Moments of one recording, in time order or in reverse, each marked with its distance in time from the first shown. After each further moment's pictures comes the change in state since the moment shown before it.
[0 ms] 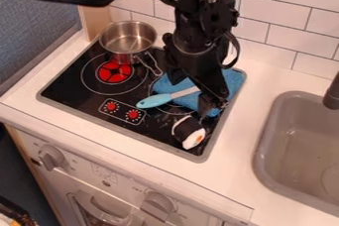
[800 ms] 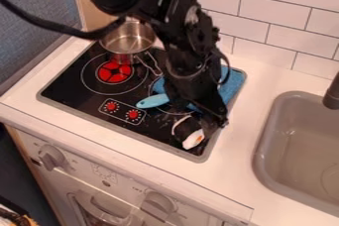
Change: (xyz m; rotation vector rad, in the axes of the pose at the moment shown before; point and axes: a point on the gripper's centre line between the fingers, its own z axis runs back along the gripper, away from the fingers) arm -0.014 -0.015 -0.034 -0.170 -0.007 0.113
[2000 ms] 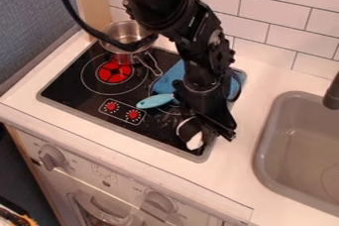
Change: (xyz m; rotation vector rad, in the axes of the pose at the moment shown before) arm -0.005 -0.013 -0.034 -0.014 0.112 -0.004
